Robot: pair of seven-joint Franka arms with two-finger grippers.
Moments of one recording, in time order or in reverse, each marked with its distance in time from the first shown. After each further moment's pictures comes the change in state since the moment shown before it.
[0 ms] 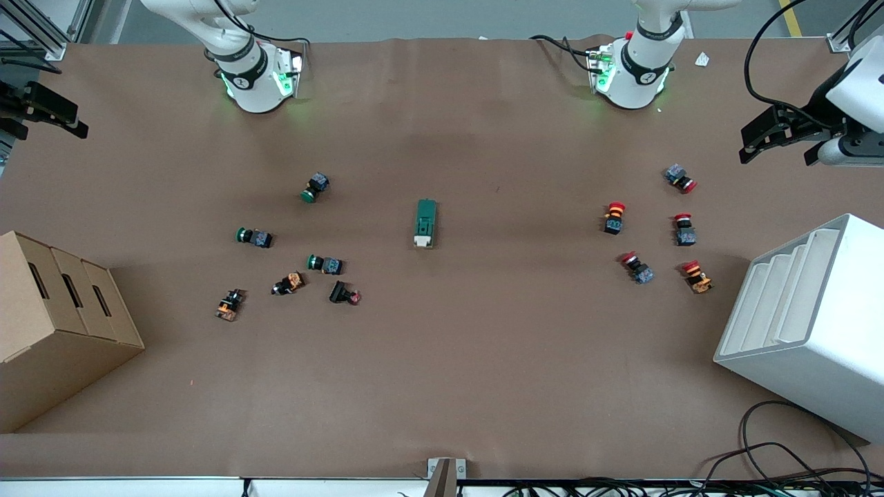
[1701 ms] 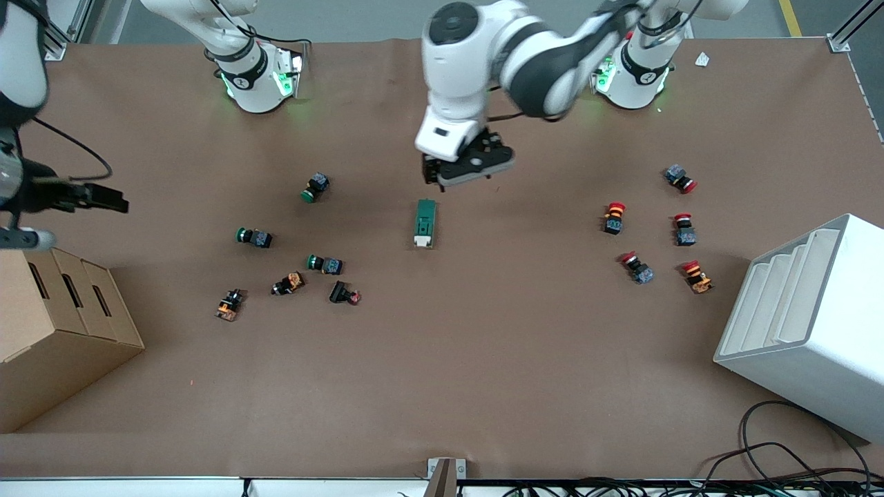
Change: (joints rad) left arm -0.463 0.473 -0.462 -0.071 0.405 0.473 -1.439; right arm 0.026 0.280 0.001 0.029 -0.015 0.128 0.106
